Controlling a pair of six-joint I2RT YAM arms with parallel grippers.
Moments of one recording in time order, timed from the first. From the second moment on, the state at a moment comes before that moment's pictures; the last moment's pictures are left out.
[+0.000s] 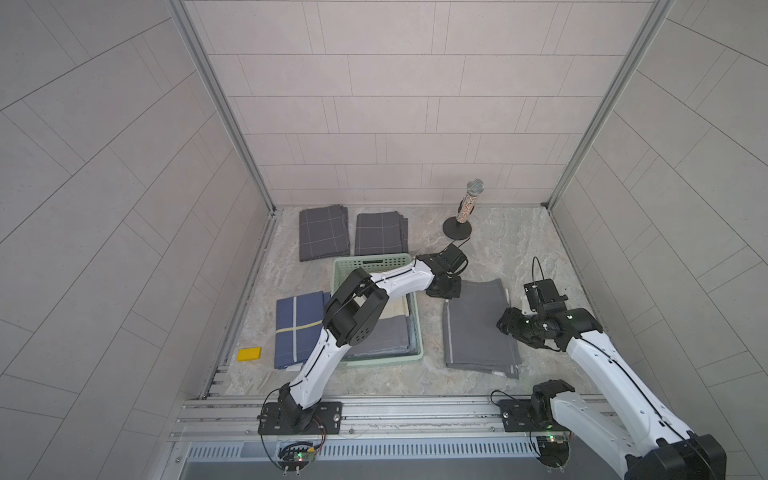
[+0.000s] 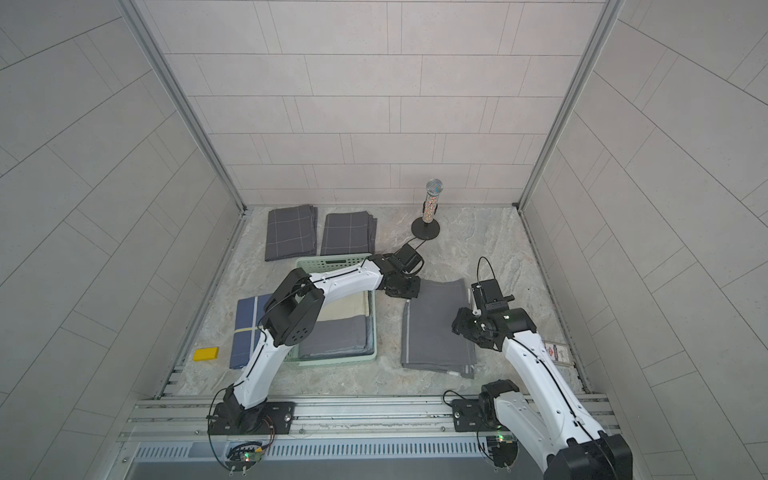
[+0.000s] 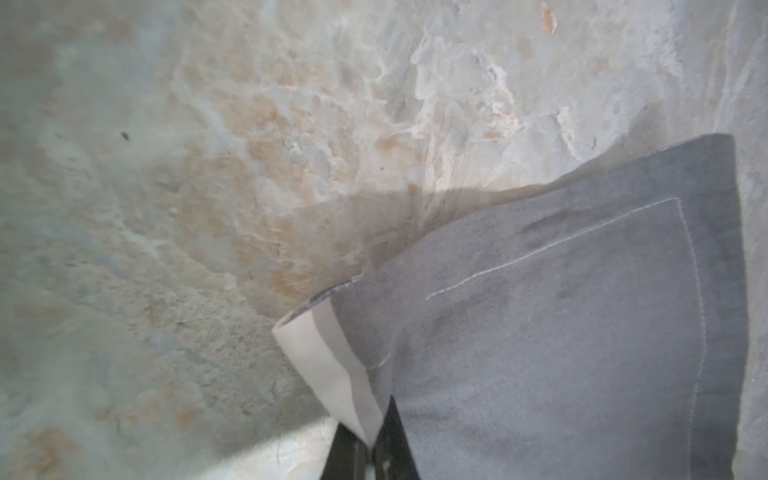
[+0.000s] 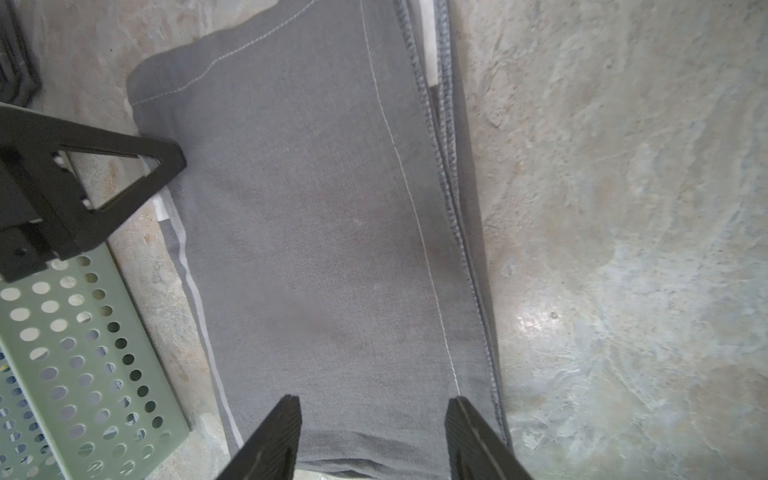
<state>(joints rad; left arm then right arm) -0.84 2.28 1.79 -0.62 0.08 -0.62 0.14 0.88 0.65 -0.92 -0.13 0.61</state>
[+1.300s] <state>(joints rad) -0.80 2.19 1.83 -0.74 0.07 -0.54 0.27 0.90 0.60 -0.86 -0.14 0.71</state>
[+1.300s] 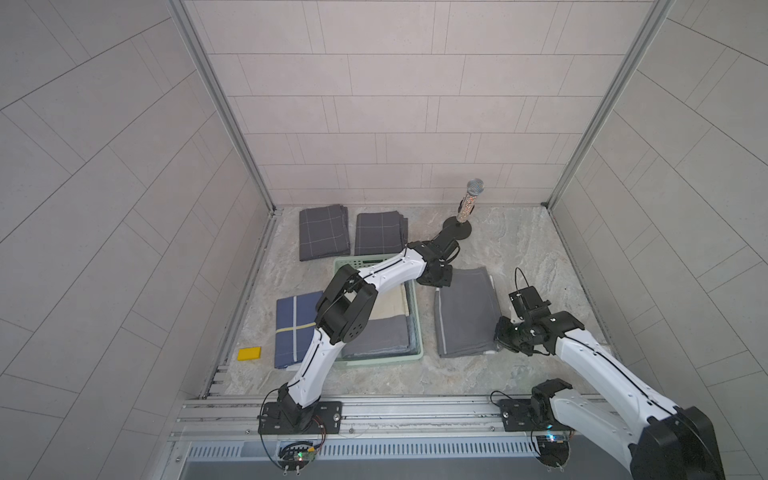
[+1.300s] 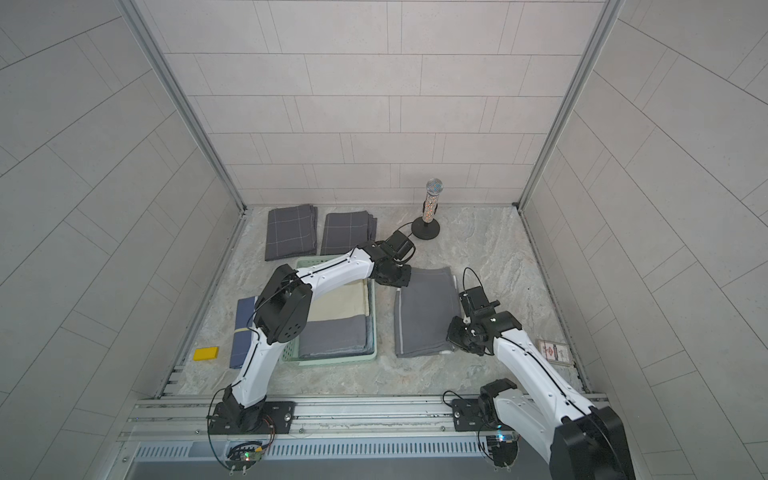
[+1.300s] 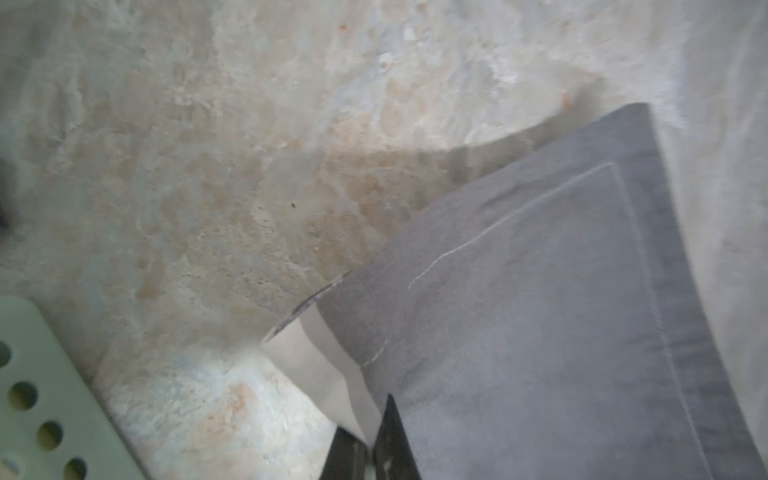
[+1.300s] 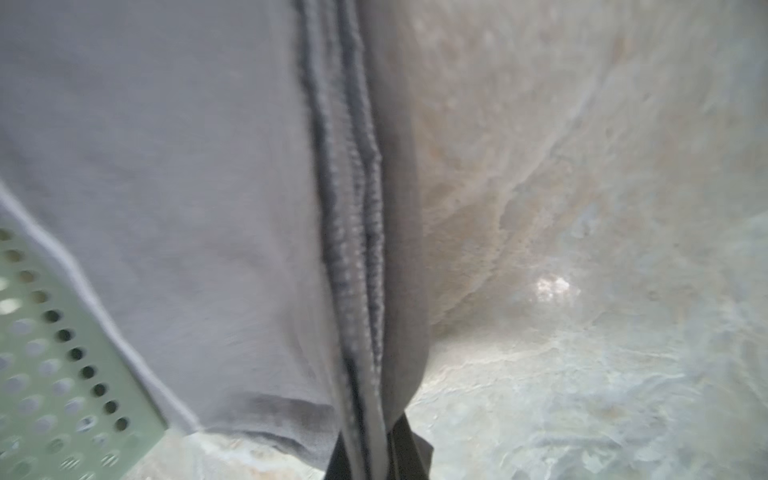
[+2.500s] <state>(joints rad) -0.36 1.55 1.24 -0.78 -0.05 -0.36 1.05 1.57 1.18 -0.59 0.09 0.84</state>
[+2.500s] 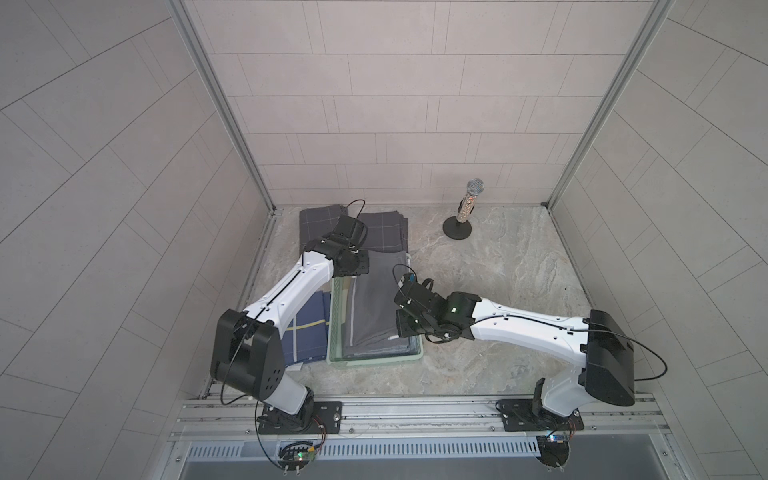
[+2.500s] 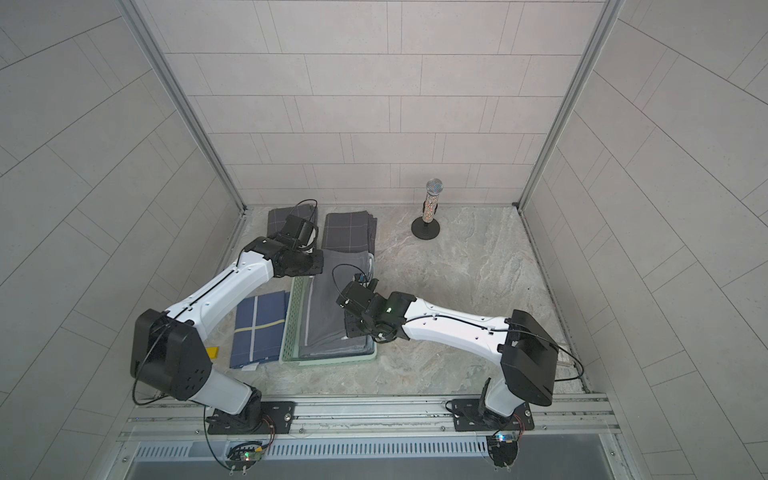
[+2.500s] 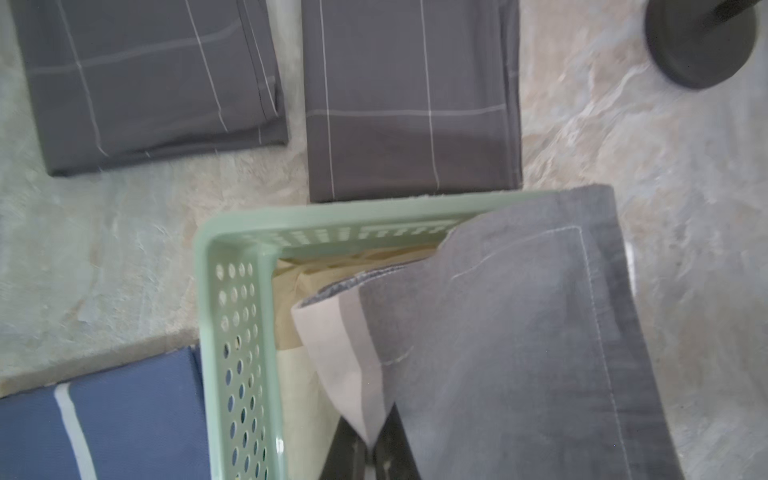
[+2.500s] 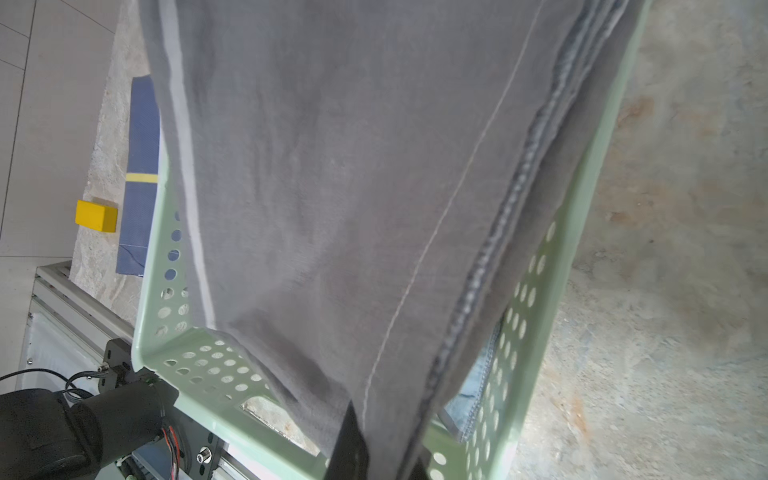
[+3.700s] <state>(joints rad) -0.34 1.29 1.16 -0.81 -0.10 -0.36 1.02 1.26 1.07 -0.78 0.26 0.79</state>
